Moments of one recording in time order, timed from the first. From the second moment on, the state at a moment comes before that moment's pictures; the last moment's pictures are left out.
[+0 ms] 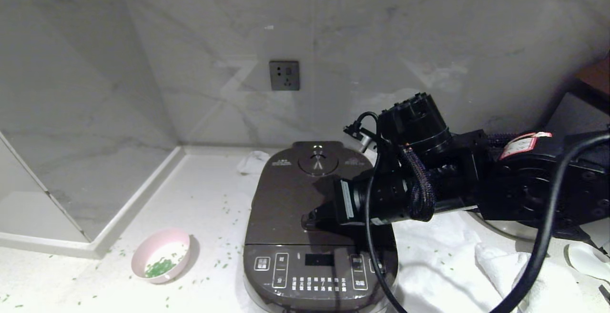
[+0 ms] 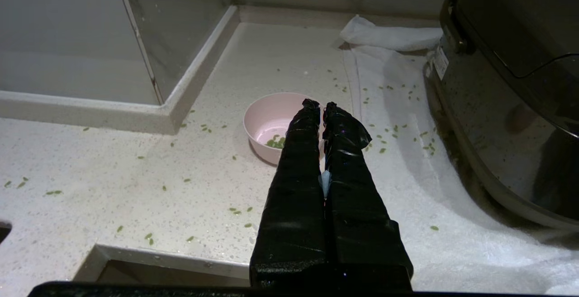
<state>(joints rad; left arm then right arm) 0.00 0.00 0.00 -0.03 0.00 -0.01 0.72 1.81 -1.20 0.06 0.39 0.55</state>
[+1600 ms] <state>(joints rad) 0.00 0.00 0.00 -0.03 0.00 -0.01 0.66 1.83 -1.09 -0.05 0.40 0.54</state>
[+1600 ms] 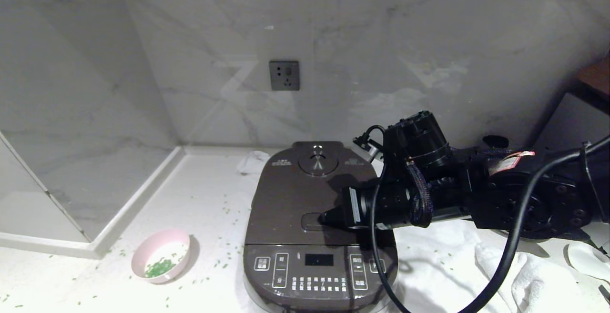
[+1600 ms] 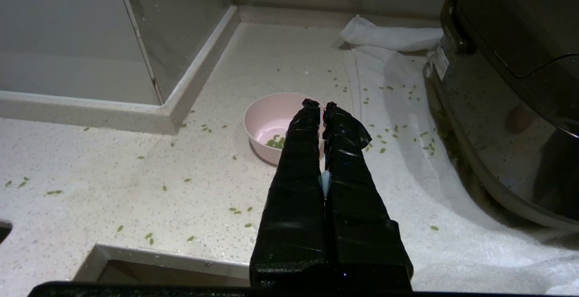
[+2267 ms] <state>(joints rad) 0.00 0.00 0.00 -0.03 0.00 -0.01 0.65 1.80 -1.10 -0.04 0.39 0.54</state>
